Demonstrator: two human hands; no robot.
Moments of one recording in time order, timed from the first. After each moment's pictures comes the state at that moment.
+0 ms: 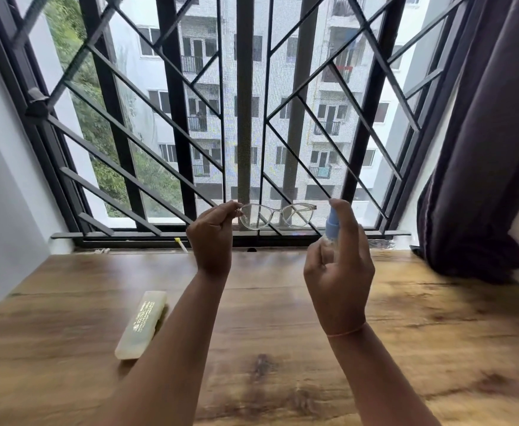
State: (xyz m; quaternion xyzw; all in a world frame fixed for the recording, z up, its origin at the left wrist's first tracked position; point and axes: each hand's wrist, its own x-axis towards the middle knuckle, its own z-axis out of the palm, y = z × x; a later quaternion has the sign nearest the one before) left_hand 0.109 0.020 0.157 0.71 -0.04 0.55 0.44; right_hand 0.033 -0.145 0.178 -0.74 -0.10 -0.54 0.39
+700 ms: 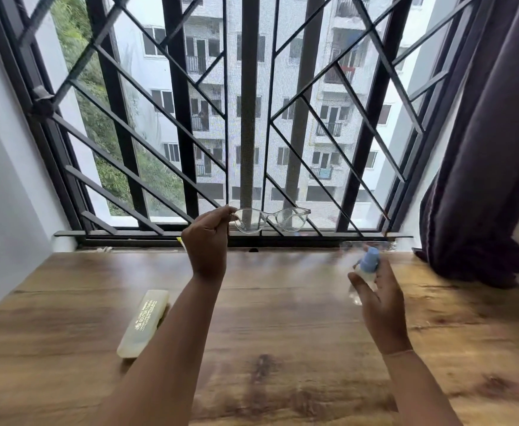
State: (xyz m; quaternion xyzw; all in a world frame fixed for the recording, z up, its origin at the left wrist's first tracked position) left_hand 0.105 0.032 0.151 0.71 -0.01 0.53 0.47; right_hand 0.069 -0.231 0.099 -0.79 -0.09 -0.31 0.52
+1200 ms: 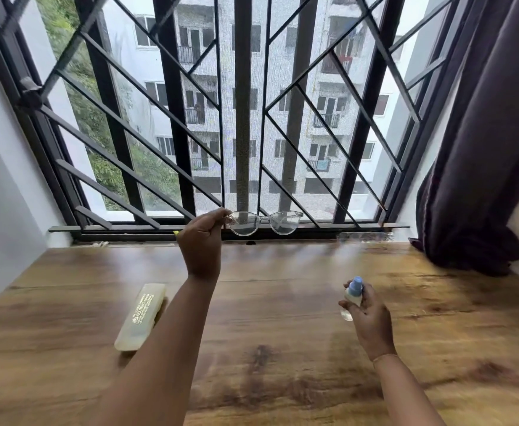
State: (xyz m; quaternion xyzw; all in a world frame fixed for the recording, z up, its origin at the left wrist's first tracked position) left_hand 0.103 0.034 0.133 0.72 -0.01 0.52 0.45; right_hand 0.084 -0.256 0.019 -0.82 -0.01 -0.21 0.52
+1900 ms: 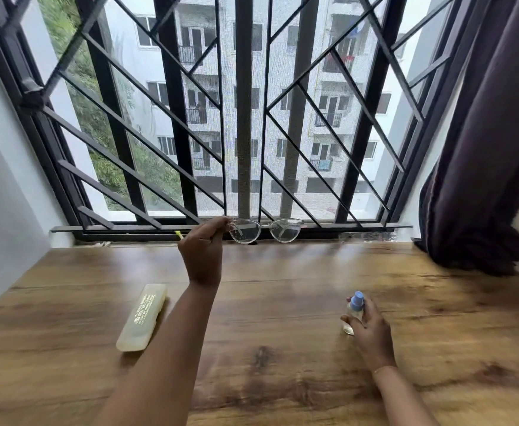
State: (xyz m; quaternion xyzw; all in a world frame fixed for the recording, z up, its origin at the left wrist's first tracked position) left_hand 0.101 0.033 0.120 0.72 0.00 0.51 0.46; right_hand 0.075 -0.257 0.001 -0.85 0.04 -0.20 0.48
